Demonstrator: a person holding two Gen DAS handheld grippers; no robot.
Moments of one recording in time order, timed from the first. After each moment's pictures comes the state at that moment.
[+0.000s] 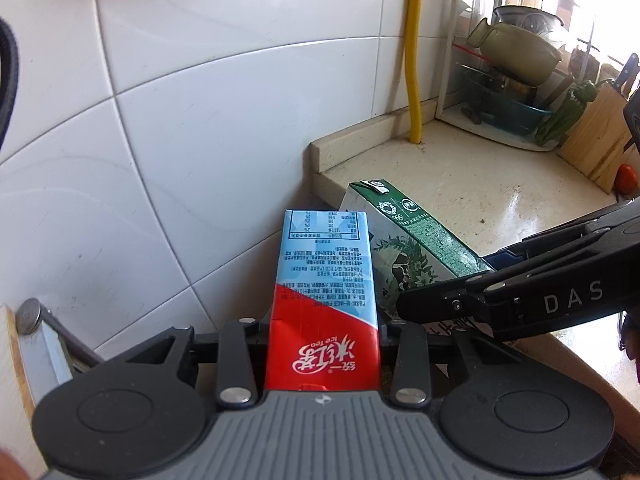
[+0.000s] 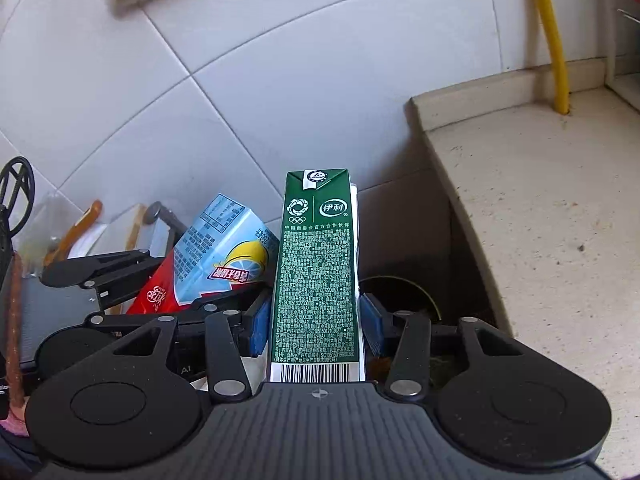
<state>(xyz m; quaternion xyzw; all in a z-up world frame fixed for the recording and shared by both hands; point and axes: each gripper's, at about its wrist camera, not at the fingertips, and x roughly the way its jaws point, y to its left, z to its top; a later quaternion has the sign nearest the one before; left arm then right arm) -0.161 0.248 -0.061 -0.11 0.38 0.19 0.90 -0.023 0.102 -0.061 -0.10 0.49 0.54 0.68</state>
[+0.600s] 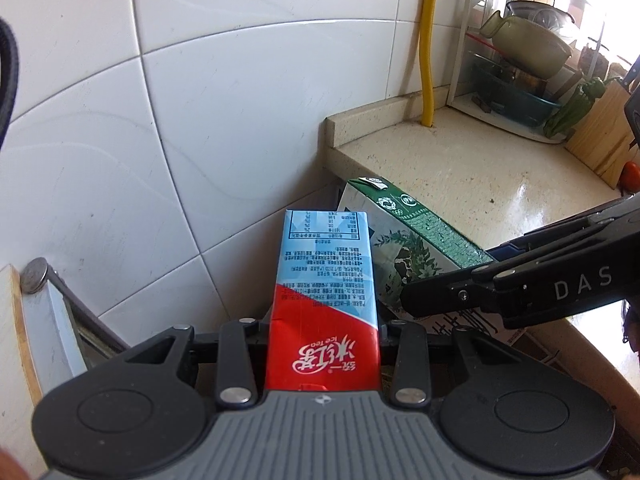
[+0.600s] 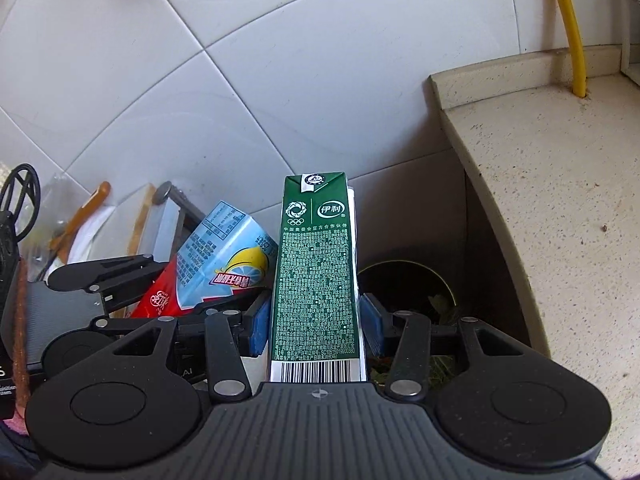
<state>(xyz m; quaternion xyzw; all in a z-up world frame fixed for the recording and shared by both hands) -0.178 0.251 -0.070 -0.13 0.39 0.20 0.89 -0.036 0.105 -0.068 -0.10 0.50 0.55 0.66</state>
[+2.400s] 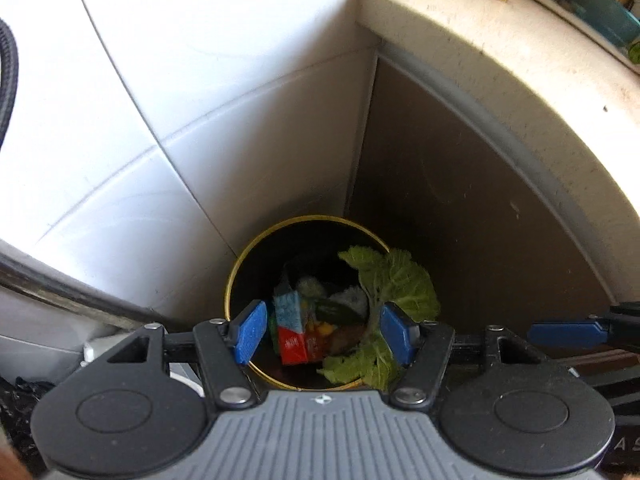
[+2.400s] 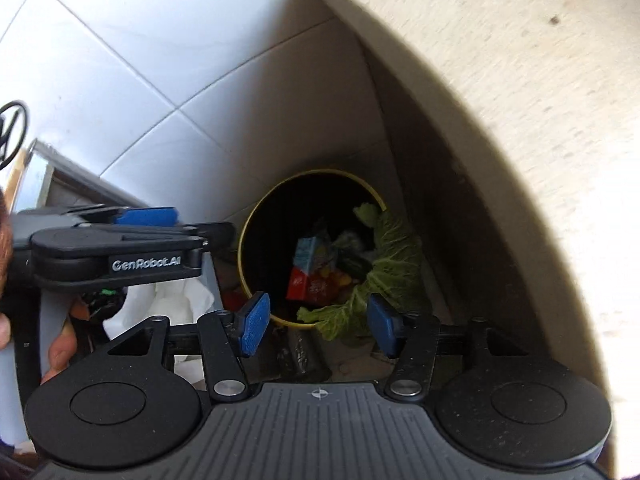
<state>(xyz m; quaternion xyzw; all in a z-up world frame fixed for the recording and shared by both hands) -0.088 0.285 -0.180 -0.16 0.52 0.23 0.81 -0.015 0.084 -0.184 -0.12 0.58 0.43 0.68</state>
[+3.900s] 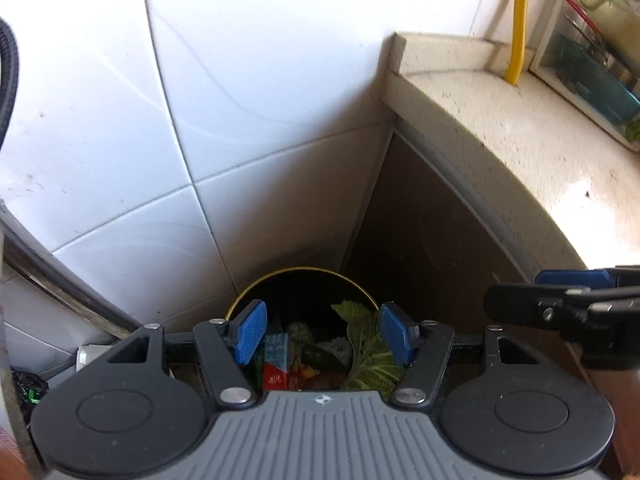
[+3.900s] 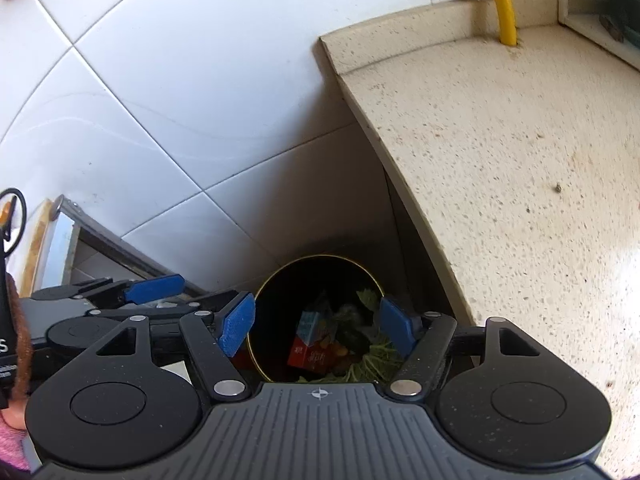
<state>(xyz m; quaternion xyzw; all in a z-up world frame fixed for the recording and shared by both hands) -0.100 0.293 -0.147 -0.21 0.44 0.27 0.83 0.007 0.110 -0.143 -0.11 0.51 0.46 0.71</state>
